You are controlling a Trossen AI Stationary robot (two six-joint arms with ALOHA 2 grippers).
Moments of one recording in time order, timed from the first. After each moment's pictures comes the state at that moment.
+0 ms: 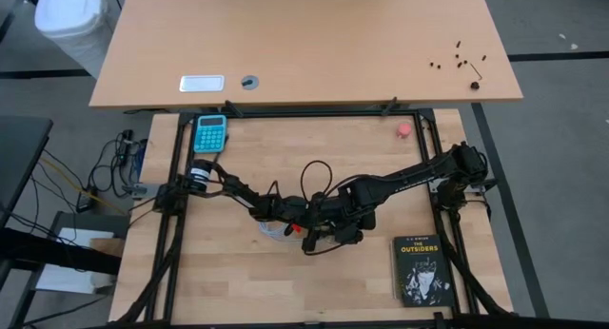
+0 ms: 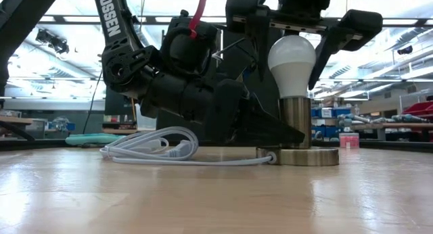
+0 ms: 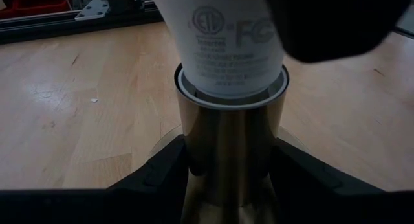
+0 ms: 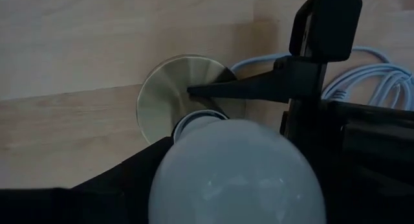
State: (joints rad) left arm -0.12 2.20 1.00 0.90 0.06 0.10; right arm 0.22 1.83 1.48 -0.98 -0.02 -1.25
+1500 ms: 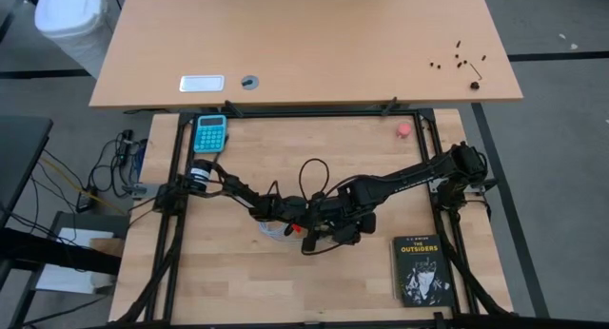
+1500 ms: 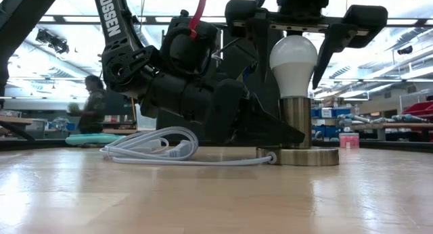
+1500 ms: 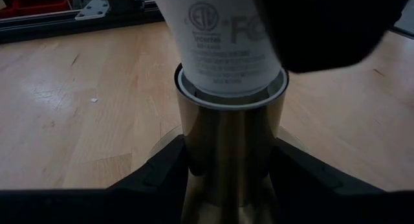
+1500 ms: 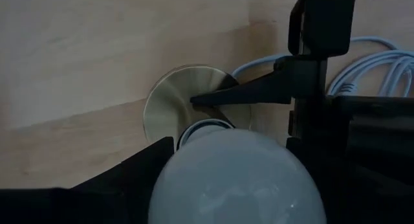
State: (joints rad) left arm -0.12 2.20 1.00 0.90 0.06 0.09; right arm 0.22 1.83 1.48 -0.99 -0.05 -1.13
